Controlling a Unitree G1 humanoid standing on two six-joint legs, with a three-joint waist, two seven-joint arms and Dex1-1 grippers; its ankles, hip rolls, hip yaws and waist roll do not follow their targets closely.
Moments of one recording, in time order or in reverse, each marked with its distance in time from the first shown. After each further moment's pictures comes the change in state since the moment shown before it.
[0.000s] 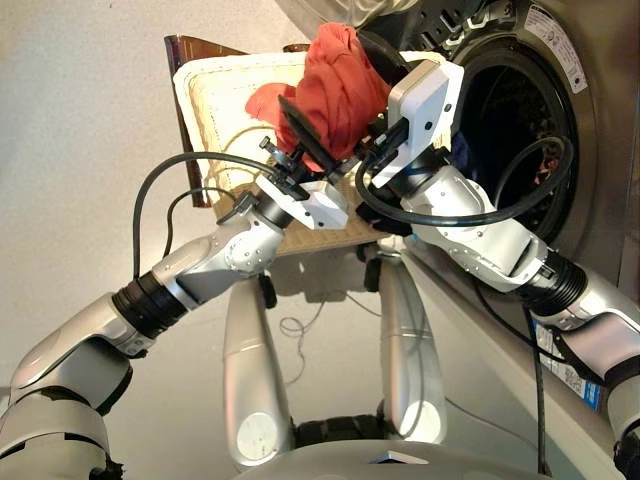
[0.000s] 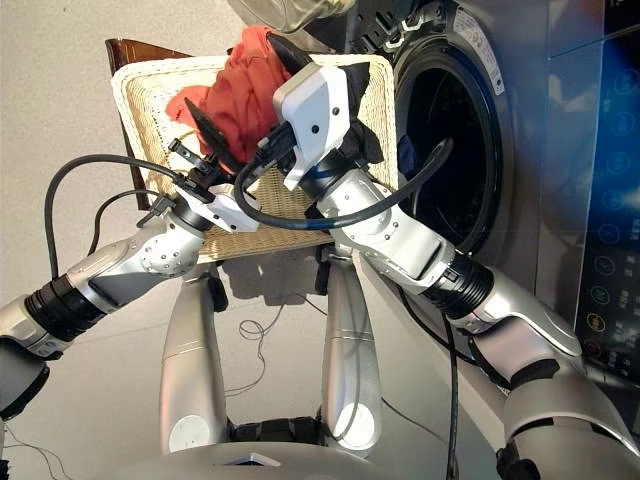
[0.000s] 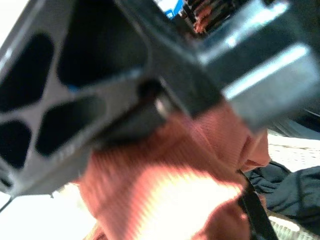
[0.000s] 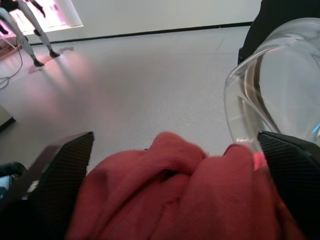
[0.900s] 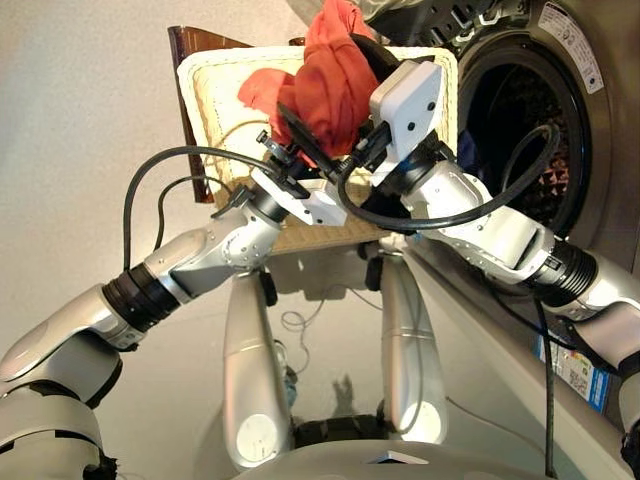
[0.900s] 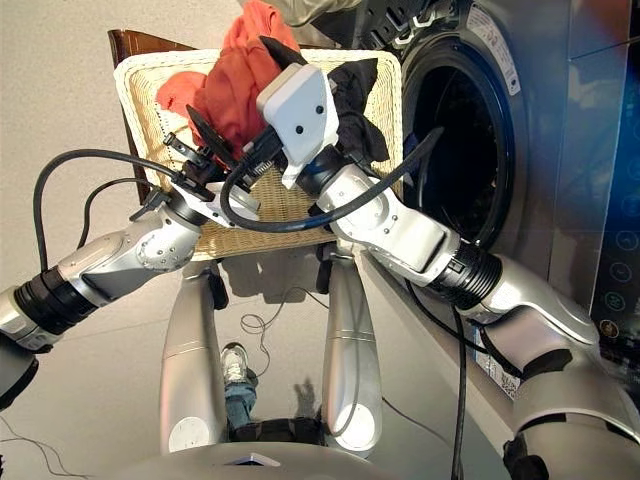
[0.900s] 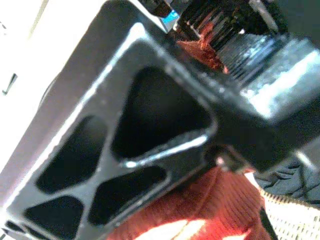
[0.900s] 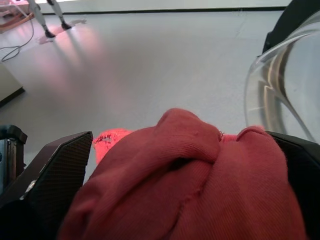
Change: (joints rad) left arm -0.040 0.045 -0.044 -0.002 0.026 0.024 0.042; right arm -0.108 -0.084 0.115 0.008 0.050 0.038 -0.006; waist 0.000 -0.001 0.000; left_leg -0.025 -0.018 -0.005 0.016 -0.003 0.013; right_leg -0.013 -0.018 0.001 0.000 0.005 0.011
